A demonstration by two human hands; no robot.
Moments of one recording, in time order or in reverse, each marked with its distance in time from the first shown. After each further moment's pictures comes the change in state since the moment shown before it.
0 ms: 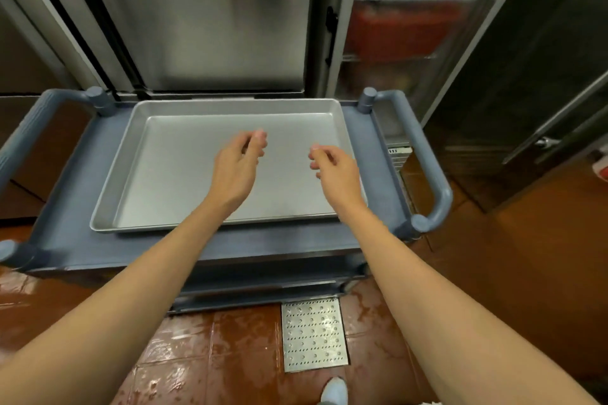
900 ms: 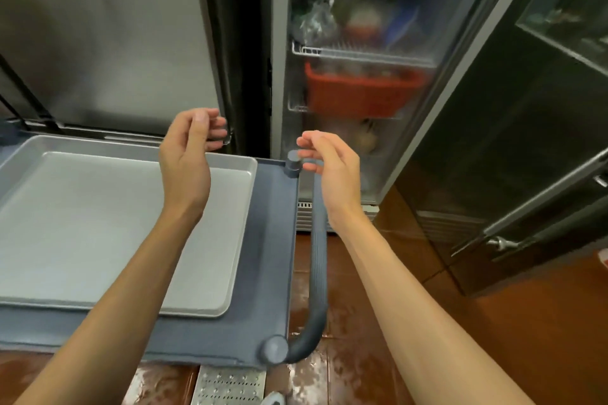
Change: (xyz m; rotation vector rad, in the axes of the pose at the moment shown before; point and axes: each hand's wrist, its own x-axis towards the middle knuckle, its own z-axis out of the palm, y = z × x) left_hand 0.138 0.152 0.223 -0.346 0.447 0.110; right_hand 0.211 -0.044 -0.245 0.338 -0.108 -0.119
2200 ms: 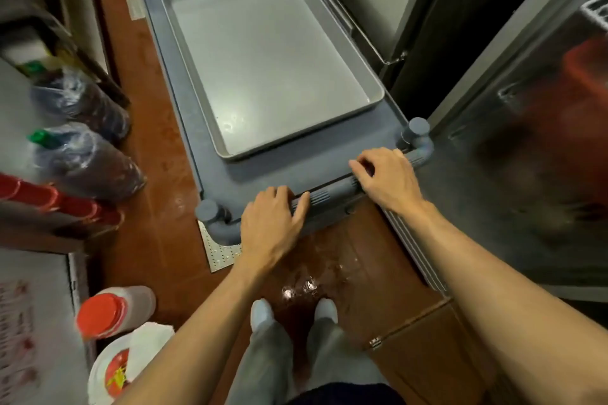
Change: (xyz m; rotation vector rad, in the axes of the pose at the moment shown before) left_hand -0.195 -0.124 0.193 1.272 0.469 -0.721; right_hand 0.171 0.188 -0.073 -0.840 -1.282 -0.795
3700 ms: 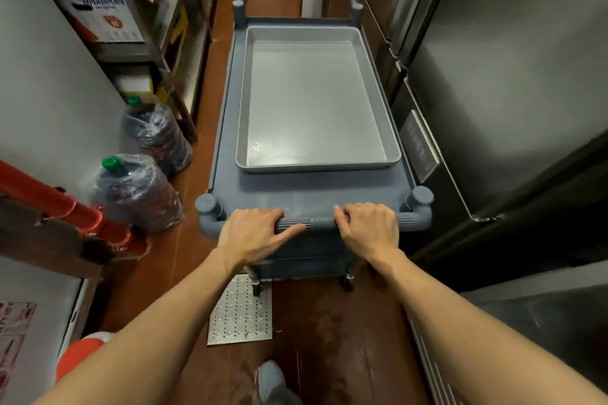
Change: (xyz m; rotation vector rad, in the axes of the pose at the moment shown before) left_hand 0.219 -0.145 -0.047 0.249 0.053 0.086; right_hand 0.238 -0.074 0.095 -0.314 0.015 -0.306
